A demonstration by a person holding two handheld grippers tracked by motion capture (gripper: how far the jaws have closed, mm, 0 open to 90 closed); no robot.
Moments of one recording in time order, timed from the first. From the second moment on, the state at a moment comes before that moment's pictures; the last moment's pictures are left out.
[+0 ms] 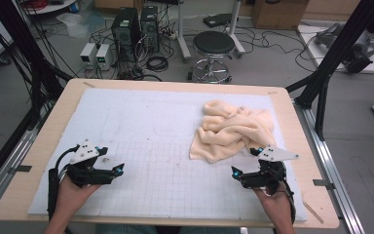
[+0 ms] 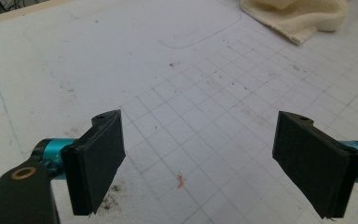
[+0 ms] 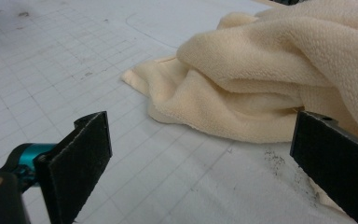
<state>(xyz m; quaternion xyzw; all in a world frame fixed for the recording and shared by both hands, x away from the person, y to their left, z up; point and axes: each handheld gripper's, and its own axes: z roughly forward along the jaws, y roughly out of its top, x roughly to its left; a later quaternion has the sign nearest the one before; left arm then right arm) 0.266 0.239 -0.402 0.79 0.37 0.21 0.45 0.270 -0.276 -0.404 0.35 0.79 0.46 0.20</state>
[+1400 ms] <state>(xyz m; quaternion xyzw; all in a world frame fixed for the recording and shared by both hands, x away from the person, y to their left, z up) 0.270 0.236 -0.399 0.78 0.36 0.20 0.47 0.369 -0.274 -0.353 0.36 0.83 0.38 0.20</state>
